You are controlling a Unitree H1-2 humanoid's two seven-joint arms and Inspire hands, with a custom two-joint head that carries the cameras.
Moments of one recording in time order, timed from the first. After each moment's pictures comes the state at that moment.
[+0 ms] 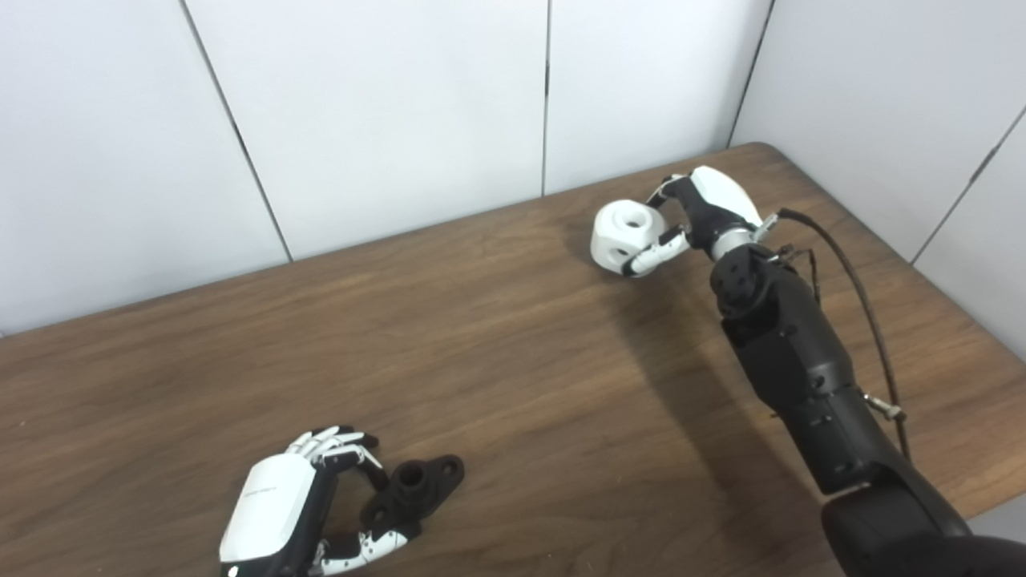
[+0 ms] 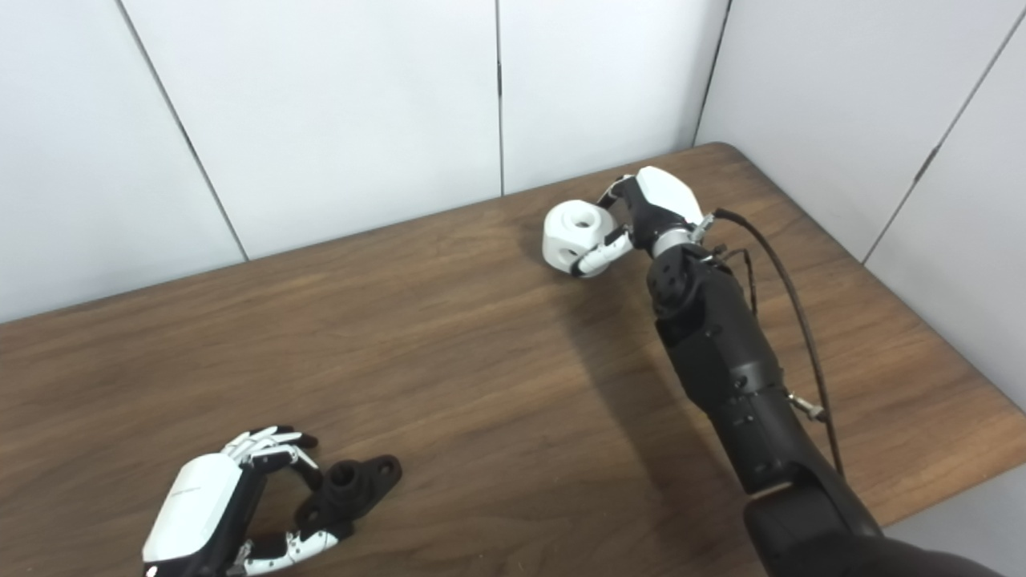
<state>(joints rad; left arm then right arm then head) 0.01 0.25 -0.35 -0.22 0.84 0.00 -0.13 -0.43 -0.44 -0.07 0.15 -0.76 0.47 0.16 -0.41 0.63</state>
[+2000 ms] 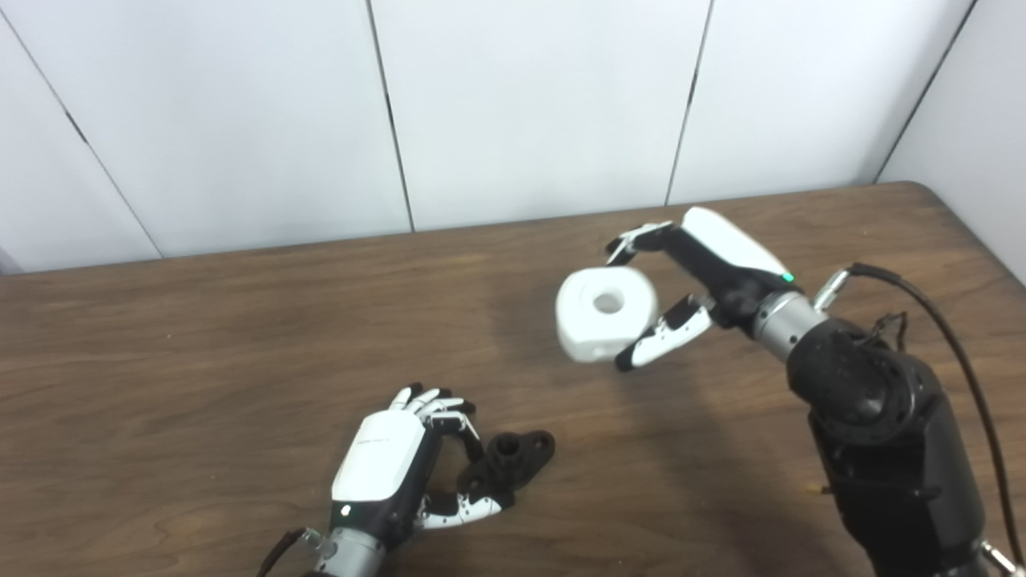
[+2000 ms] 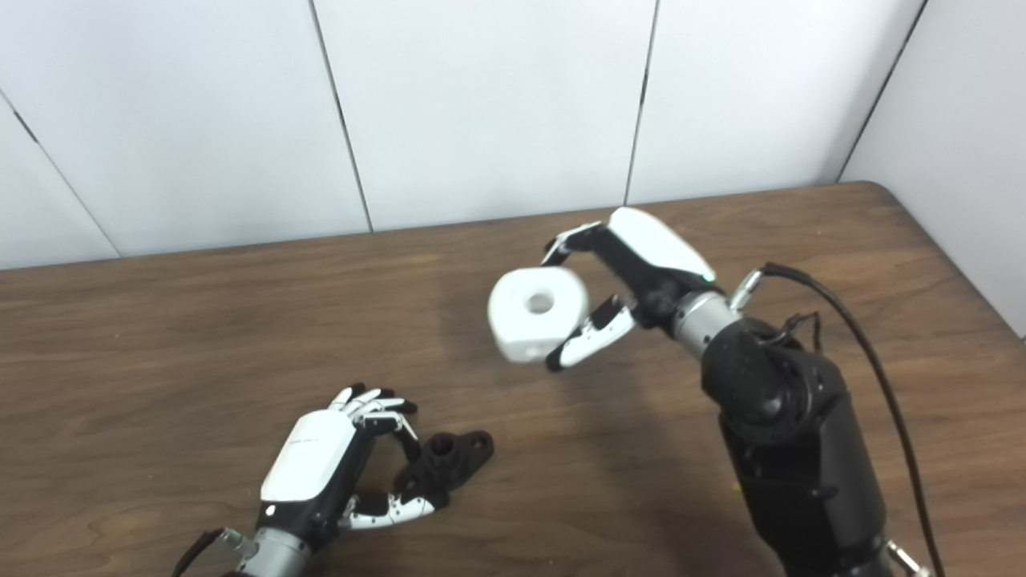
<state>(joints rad) 0.01 0.19 -0.42 -0.21 0.93 0.07 -0.09 -0.31 -0.29 0.05 -0.57 -0.80 0.47 0.77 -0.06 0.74</state>
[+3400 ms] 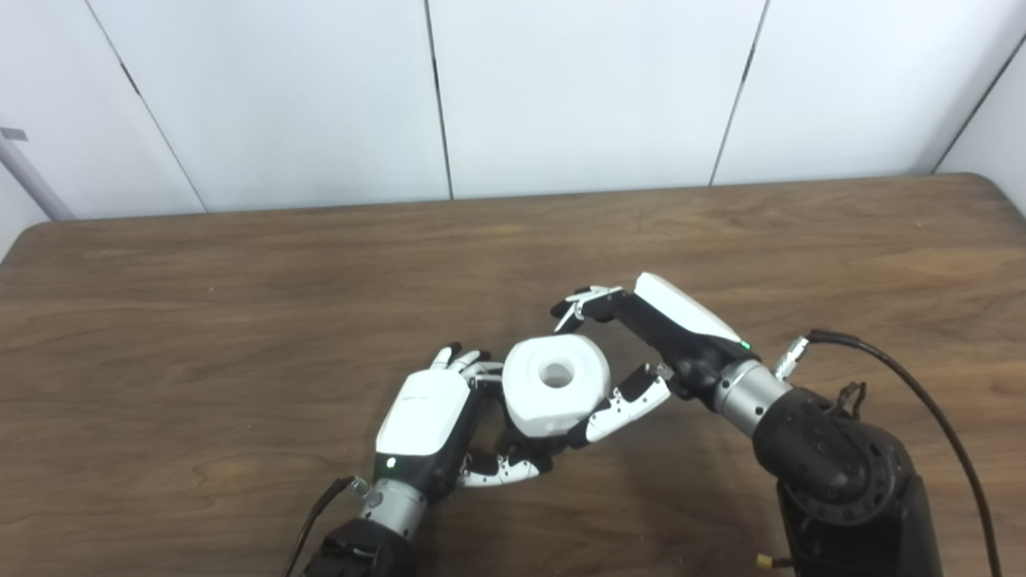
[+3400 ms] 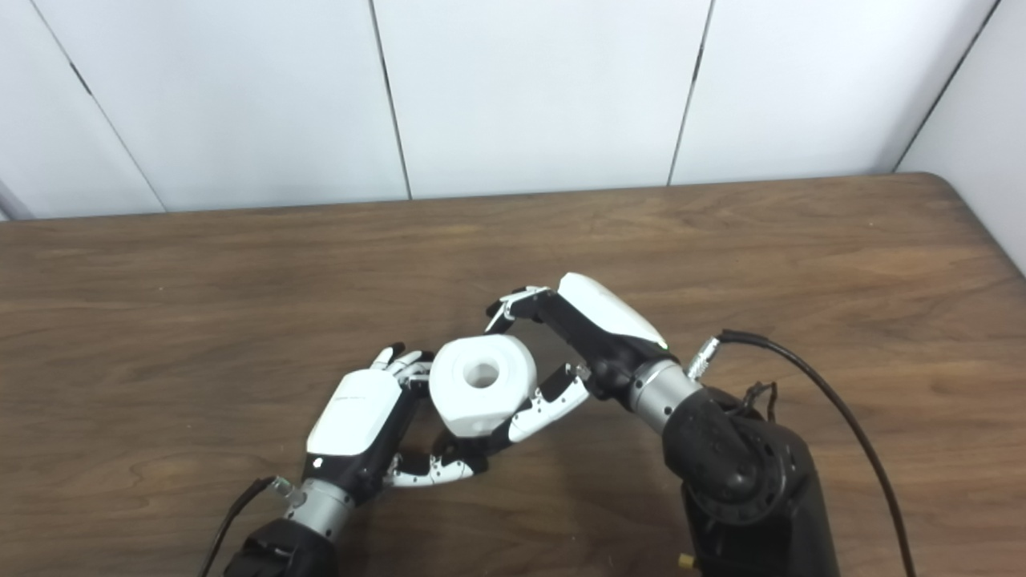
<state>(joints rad) 0.00 0.15 -0.45 -0.21 0.97 0.12 -0.09 -0.18 -0.10 0.15 -0.65 -0.84 0.47 0.86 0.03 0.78</state>
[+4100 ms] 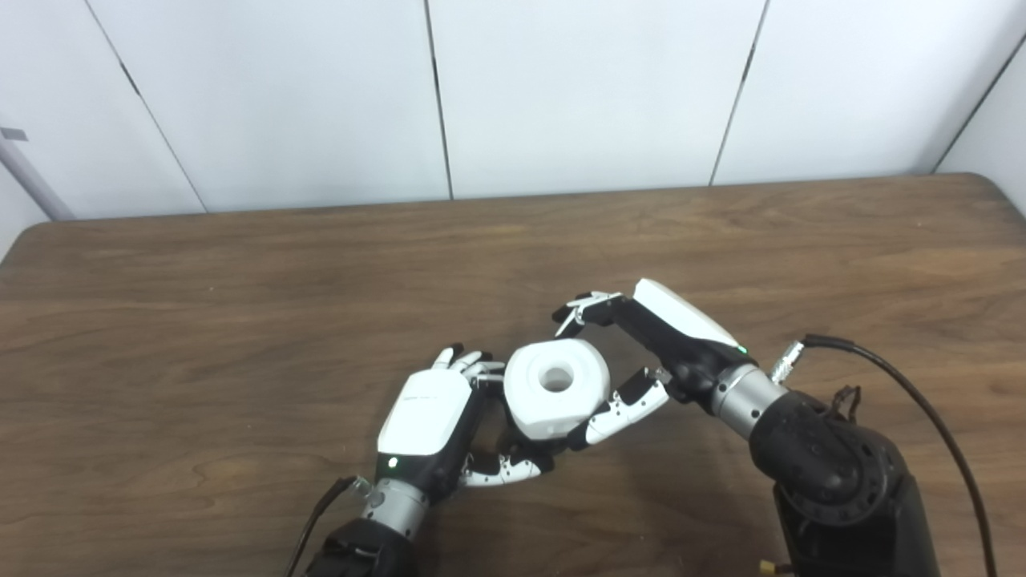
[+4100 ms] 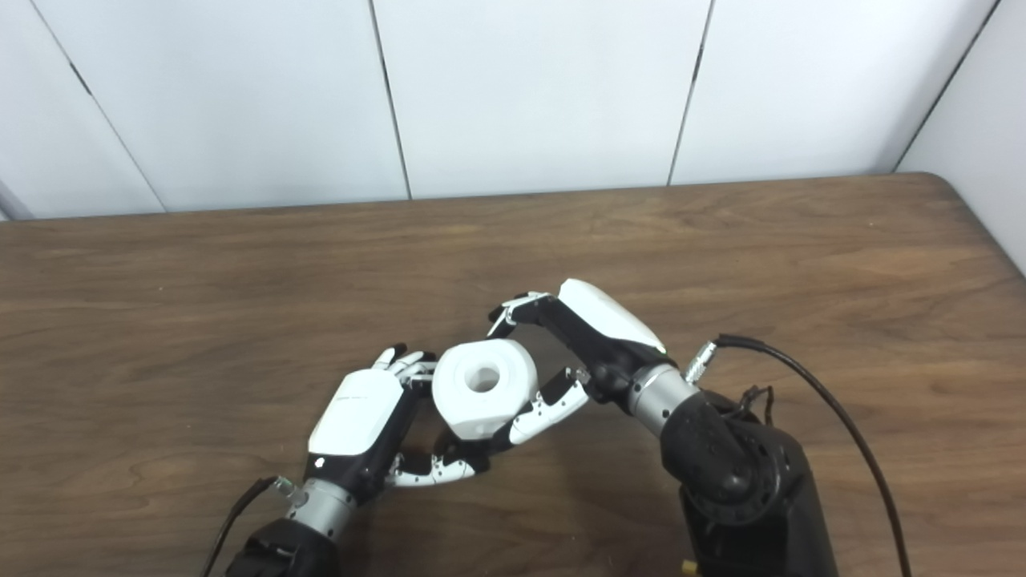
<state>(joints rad) 0.00 0.15 -0.45 -0.21 0.97 0.12 -0.09 -0.18 -0.12 0.16 -0.63 -0.82 0.47 0.82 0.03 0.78</state>
